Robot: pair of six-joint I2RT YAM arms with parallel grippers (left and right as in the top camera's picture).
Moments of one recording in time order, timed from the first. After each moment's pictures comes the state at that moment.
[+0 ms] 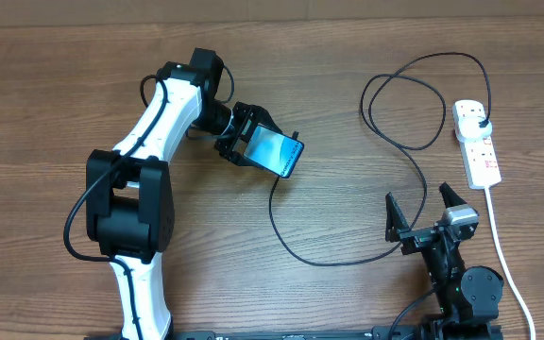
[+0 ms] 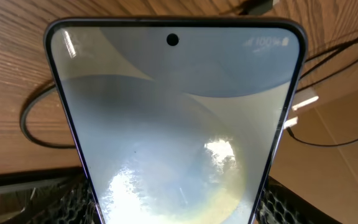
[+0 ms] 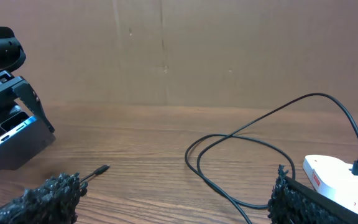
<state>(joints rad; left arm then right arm) -0.21 2.15 1.72 -1.13 0.84 -1.13 0.02 0.01 0.02 -0.02 -0.19 0.04</state>
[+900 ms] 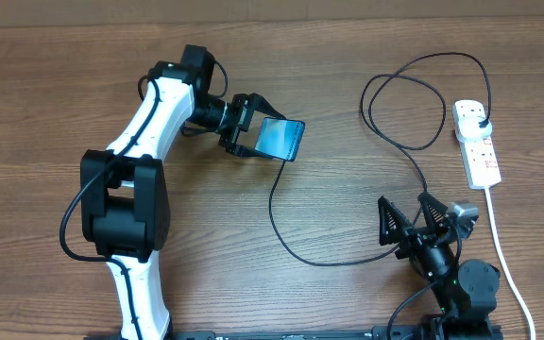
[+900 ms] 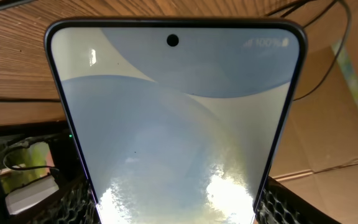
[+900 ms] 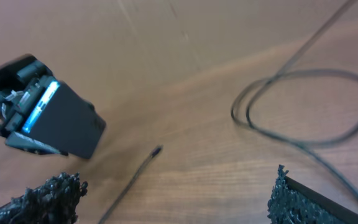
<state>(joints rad) -0.18 2.15 1.72 -1.09 1.07 -1.23 0.02 0.07 0.05 -0.13 -0.30 0.41</state>
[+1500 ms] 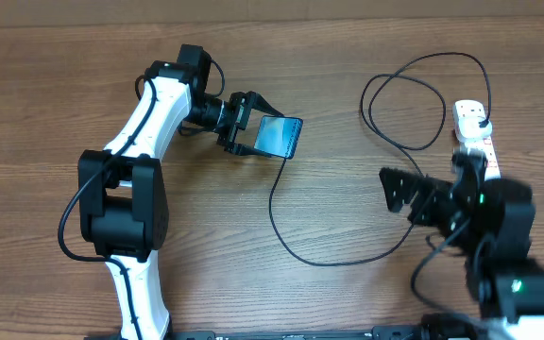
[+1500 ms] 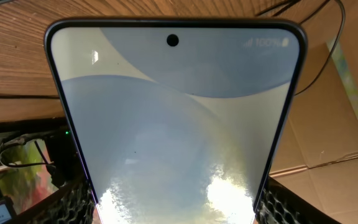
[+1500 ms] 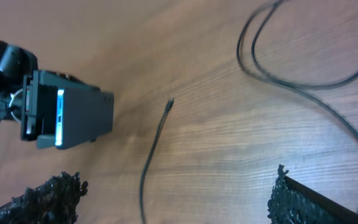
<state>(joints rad) -0.17 2.15 1.72 -1.09 1.09 -1.23 0.02 0.78 0.80 -0.67 -0.37 0.43</state>
